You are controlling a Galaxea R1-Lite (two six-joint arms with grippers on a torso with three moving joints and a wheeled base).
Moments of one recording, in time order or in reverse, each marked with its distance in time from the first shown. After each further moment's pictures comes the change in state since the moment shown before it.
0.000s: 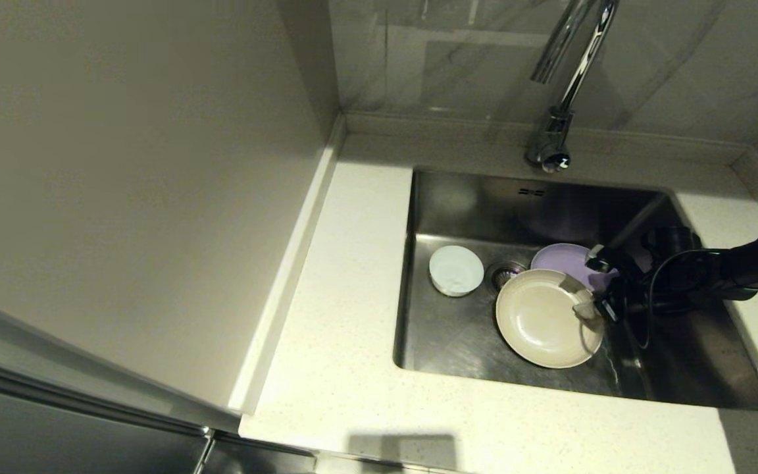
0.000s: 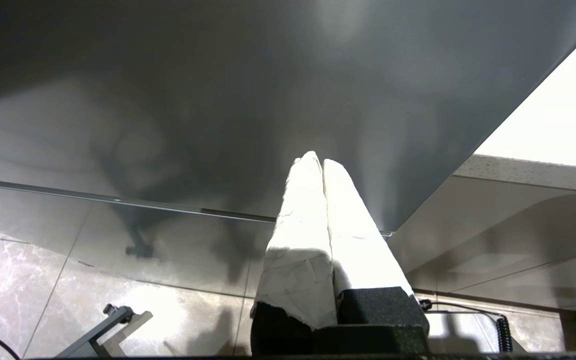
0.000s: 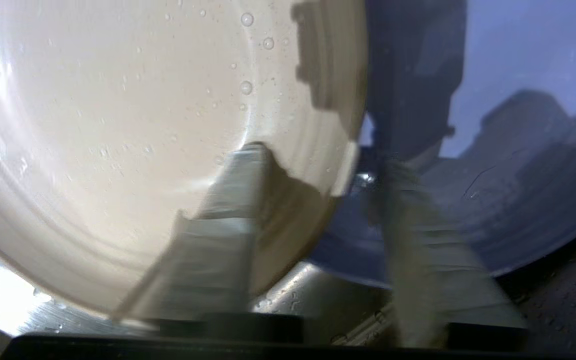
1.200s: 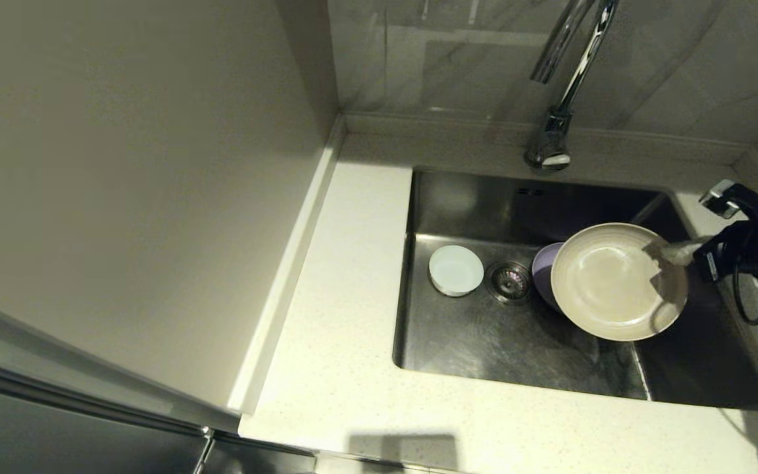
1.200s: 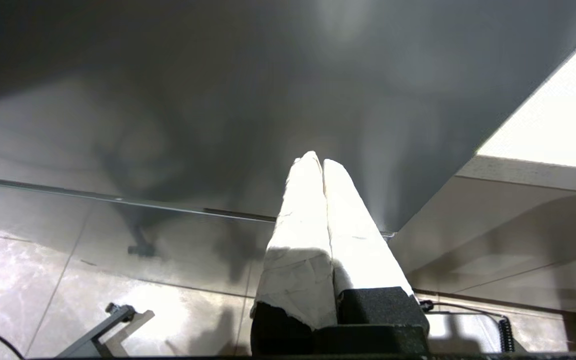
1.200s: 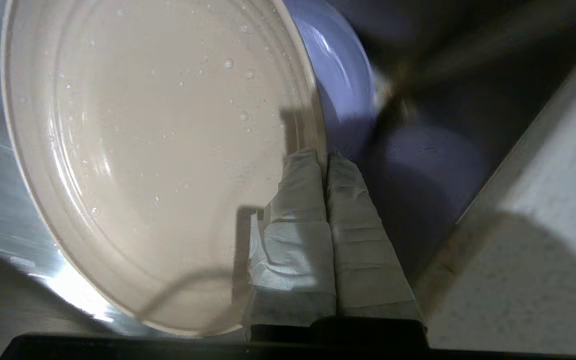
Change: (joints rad) left arm 0.000 0.000 0.000 0.000 0.001 0.000; right arm -0.190 -0.416 0.224 -0.081 0.212 0.077
